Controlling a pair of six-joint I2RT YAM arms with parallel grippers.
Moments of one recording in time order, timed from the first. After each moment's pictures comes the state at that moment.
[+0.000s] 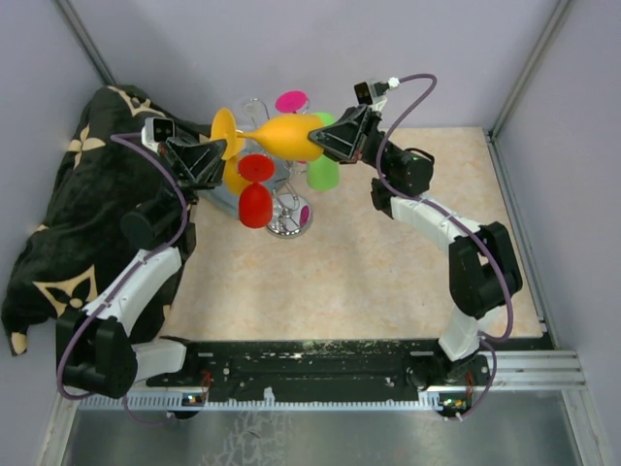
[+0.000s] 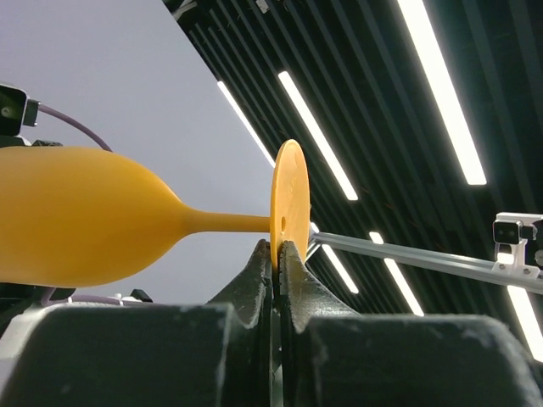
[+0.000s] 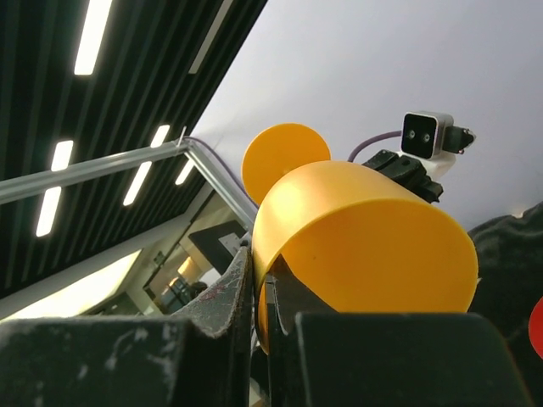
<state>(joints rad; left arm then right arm) -0.24 1.23 0.86 1.44 0.48 -2.05 0.48 1.72 1.30 1.50 -0.73 1.89</state>
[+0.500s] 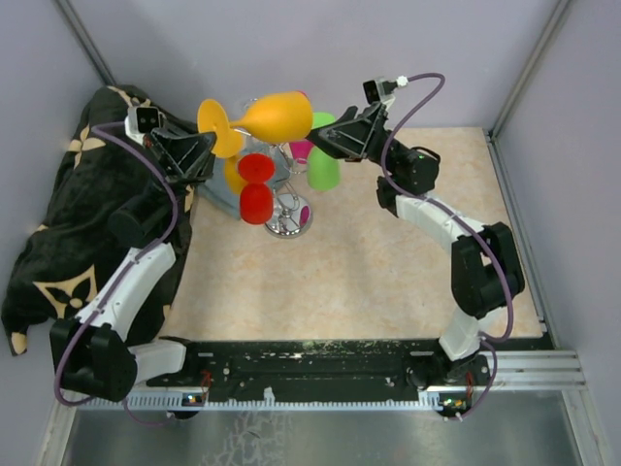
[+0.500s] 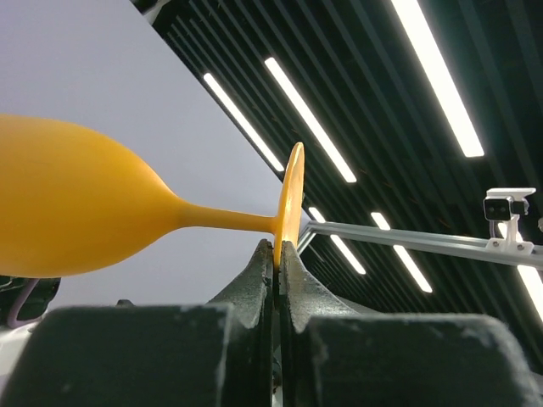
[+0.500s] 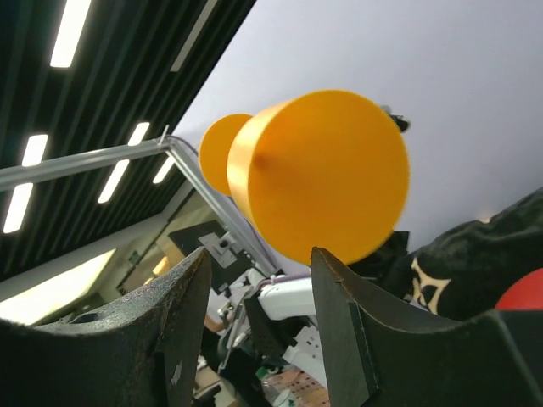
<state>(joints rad) -0.23 1.22 0.95 1.42 0.50 -2.05 0.45 1.72 1.30 1.50 -0.74 1.85</state>
